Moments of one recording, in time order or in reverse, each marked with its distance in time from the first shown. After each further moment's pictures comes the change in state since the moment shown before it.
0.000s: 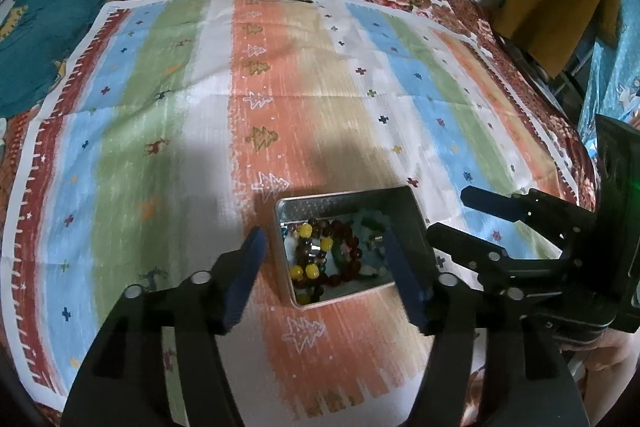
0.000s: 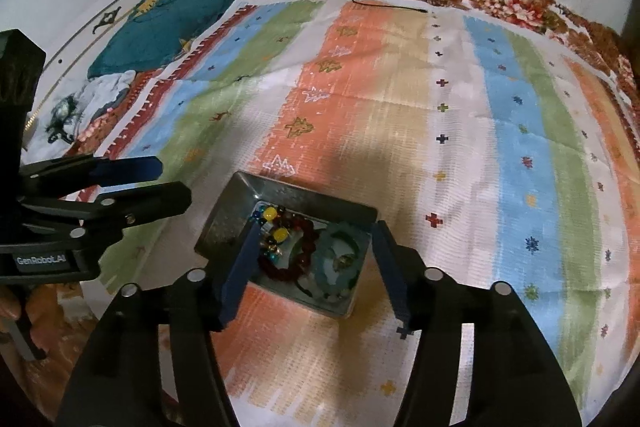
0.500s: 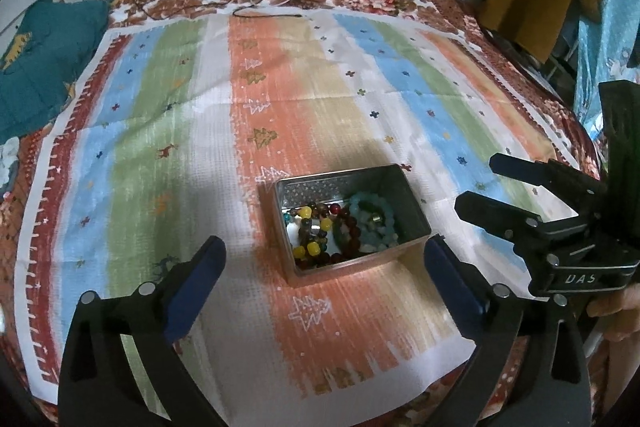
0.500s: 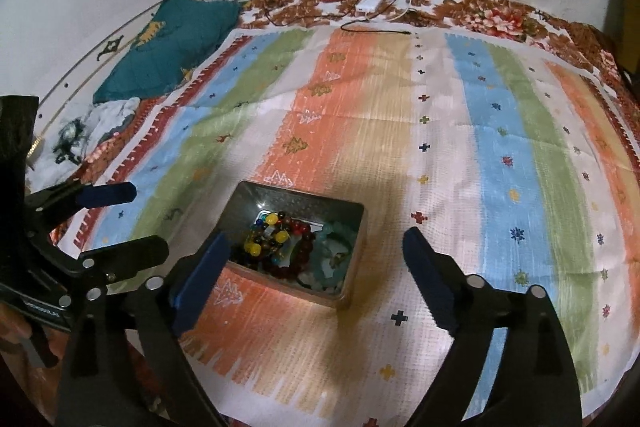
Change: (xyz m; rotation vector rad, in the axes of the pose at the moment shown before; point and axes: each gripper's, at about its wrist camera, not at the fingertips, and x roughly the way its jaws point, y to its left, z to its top) left arm -0.023 -0.013 -0.033 0.090 -0.068 0.035; right arm -0.032 -0.007 -0.021 0.043 -0.113 -0.002
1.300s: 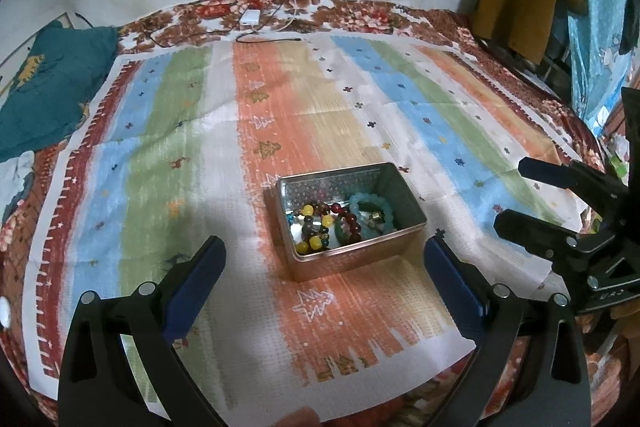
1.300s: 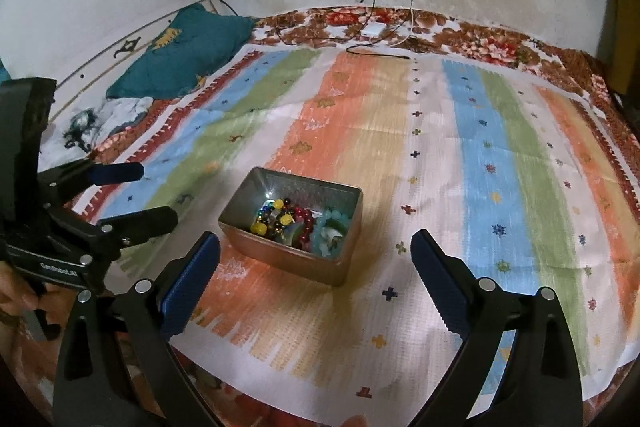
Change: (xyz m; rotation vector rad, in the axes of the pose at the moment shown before) left arm -0.020 -0.014 -0.029 0.040 -0.103 0.037; right arm -0.039 0.008 -0.038 -0.064 -0.102 -0.027
